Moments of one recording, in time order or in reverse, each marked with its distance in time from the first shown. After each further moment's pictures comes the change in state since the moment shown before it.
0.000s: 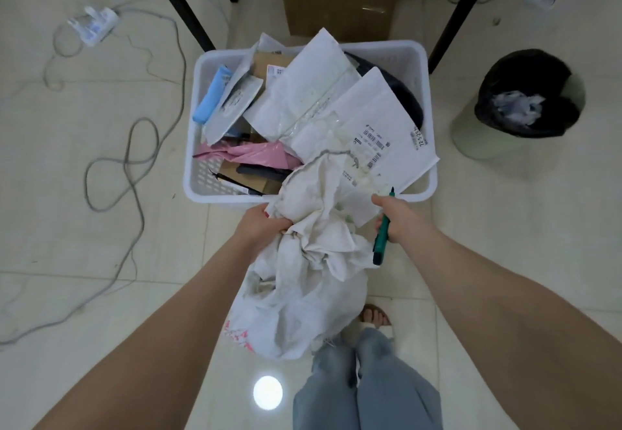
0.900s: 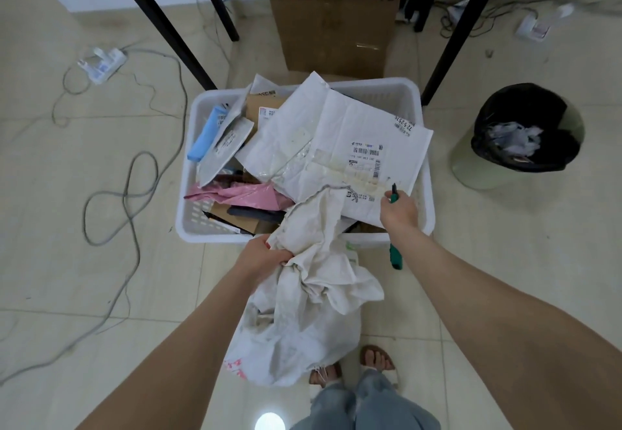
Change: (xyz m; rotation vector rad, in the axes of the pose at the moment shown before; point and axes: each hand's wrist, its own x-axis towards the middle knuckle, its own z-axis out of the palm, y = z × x) left_hand 0.030 0.020 0.017 0.058 -0.001 -0.033; right_hand 0.017 -0.061 0.004 -0.355 0.247 -0.510
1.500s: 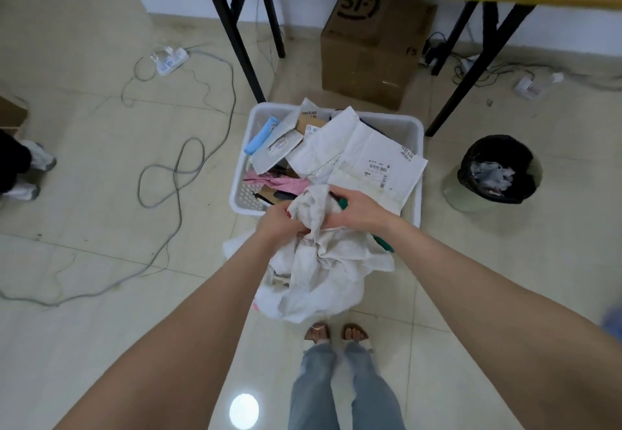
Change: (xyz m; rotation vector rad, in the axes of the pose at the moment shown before) left_hand -0.178 0.063 -0.069 -0.004 0.061 0.187; right_hand -0.216 -0.120 -0.064 -0.411 -0.749 -0.485
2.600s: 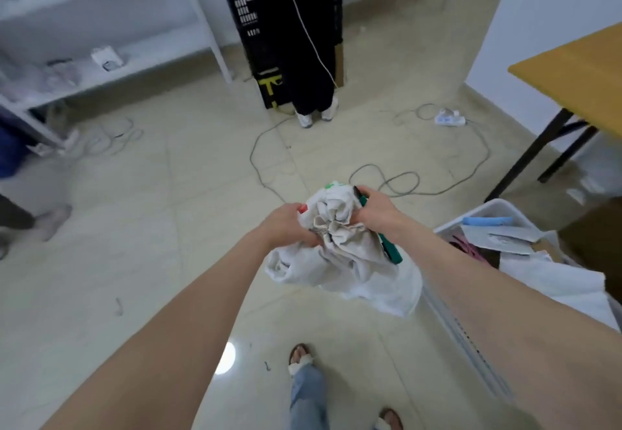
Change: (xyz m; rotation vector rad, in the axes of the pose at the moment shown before) left_hand -0.362 -0.174 -0.218 -0.108 0.604 -0.286; right_hand -0.141 -0.281 0.300 -0.363 -0.459 -0.396
